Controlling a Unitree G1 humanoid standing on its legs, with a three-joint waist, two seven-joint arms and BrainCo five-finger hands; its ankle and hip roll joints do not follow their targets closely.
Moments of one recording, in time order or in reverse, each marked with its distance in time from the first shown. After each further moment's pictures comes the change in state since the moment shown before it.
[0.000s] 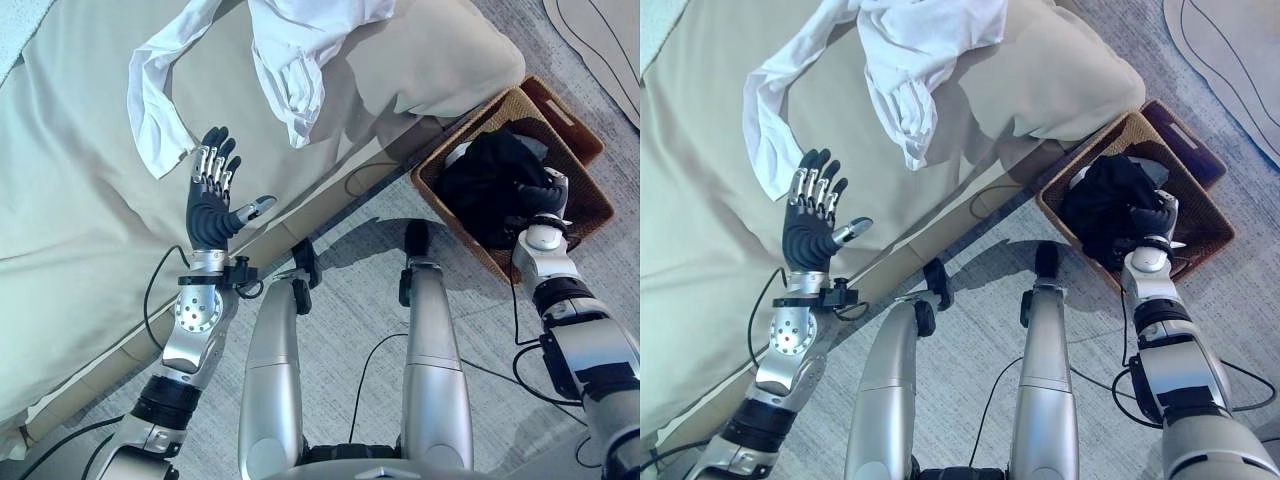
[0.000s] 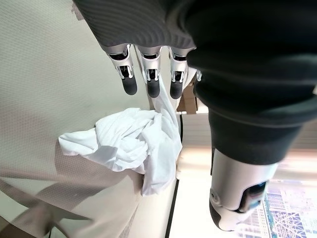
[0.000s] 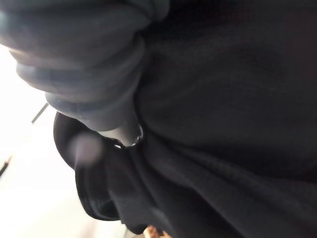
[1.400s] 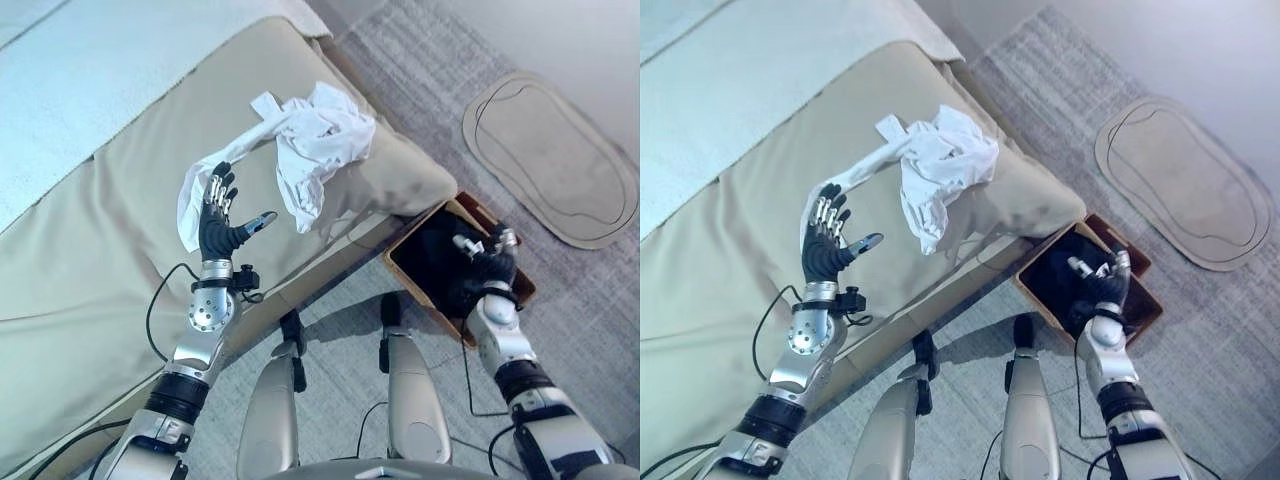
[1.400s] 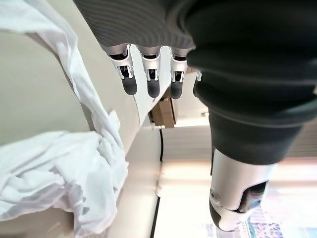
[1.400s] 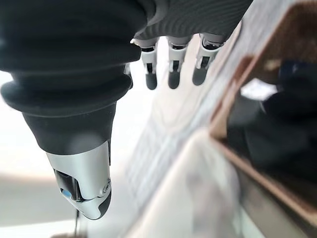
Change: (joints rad) left arm -0.043 -0.038 -0.002 0.308 0.150 0.051 0.076; right arm 0.572 0.233 -0.002 -0.538 0.009 -0.056 0.036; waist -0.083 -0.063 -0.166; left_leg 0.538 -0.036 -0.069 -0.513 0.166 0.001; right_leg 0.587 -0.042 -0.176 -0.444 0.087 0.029
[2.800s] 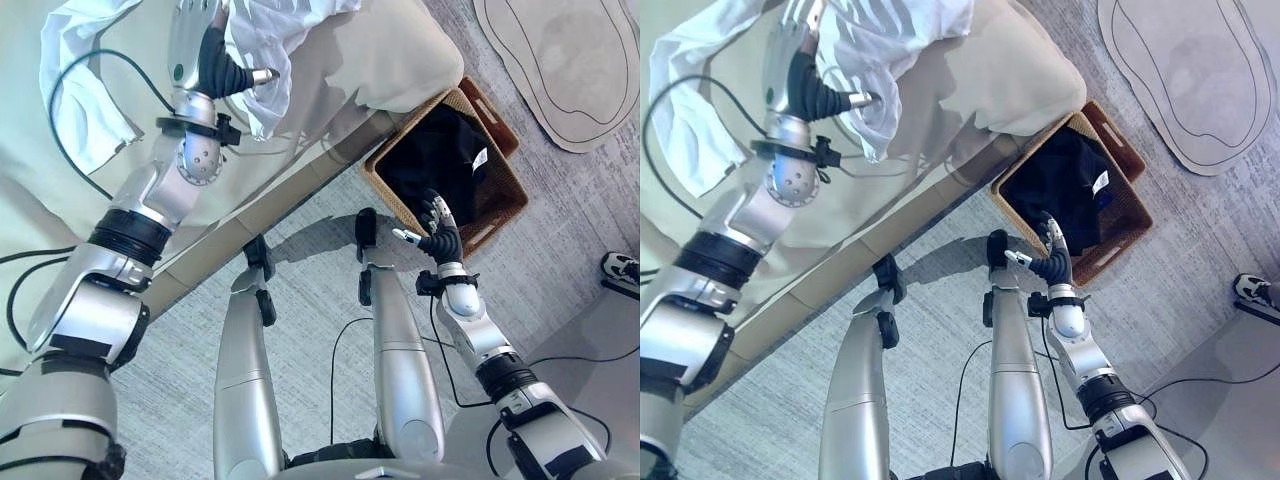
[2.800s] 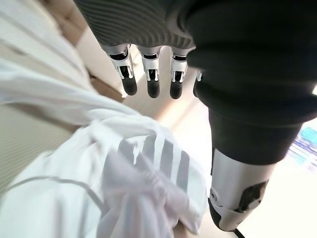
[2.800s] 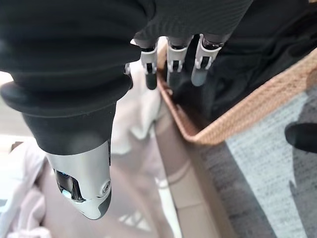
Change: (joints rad) left arm -0.867 0.376 -0.328 0.273 0.585 0.196 0.225; right arm -0.076 0.004 0.122 -0.184 -0.107 -0.042 0.077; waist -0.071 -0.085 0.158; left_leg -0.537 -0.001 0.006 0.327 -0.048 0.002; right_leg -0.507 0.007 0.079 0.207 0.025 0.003
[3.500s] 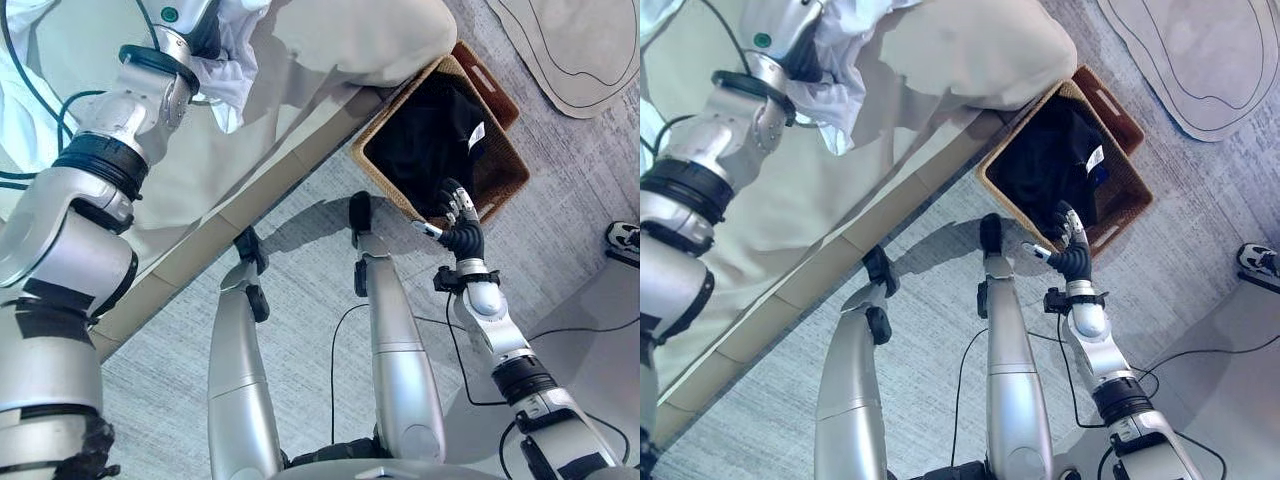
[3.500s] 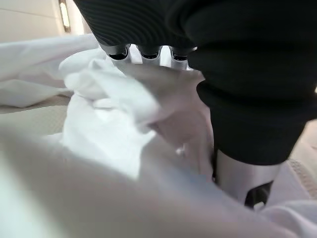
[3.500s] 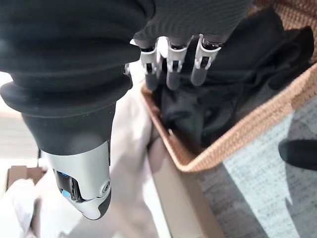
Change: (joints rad) left arm -0.358 -0.006 -0.356 0.508 0.309 0.167 -0.130; right arm 0.039 -0.057 -0.058 -0.081 0.080 -0.031 0.065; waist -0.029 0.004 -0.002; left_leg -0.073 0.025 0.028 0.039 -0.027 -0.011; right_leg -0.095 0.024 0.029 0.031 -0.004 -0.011
